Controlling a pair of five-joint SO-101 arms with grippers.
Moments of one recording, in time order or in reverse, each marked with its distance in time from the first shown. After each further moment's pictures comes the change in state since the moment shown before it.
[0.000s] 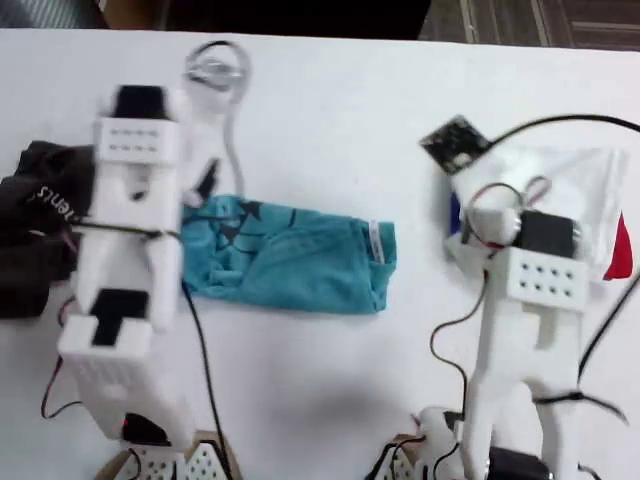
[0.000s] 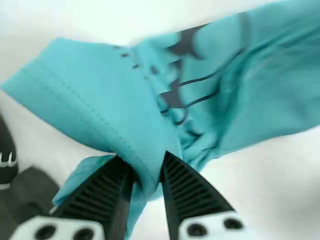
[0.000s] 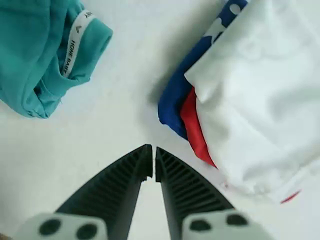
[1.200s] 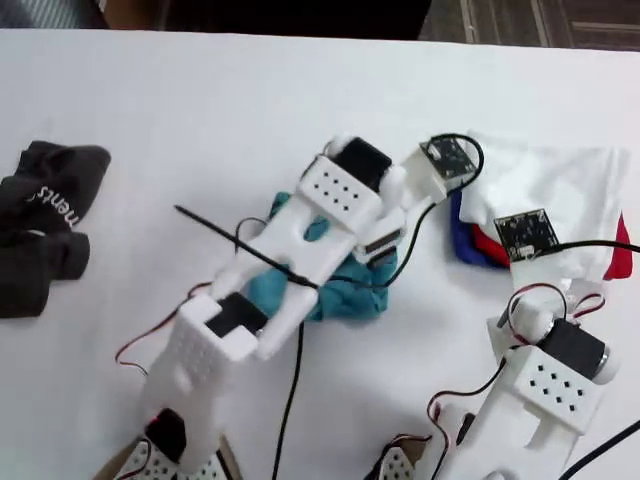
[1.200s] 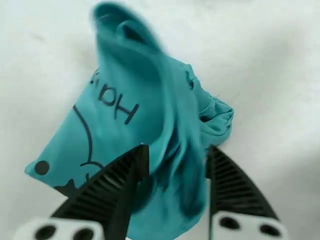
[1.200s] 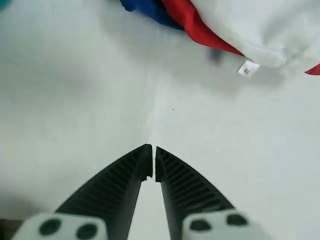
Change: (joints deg) left arm 31.3 18.5 -19.4 -0.4 0.4; right arm 20.1 -25.7 30.4 -4.2 0.0
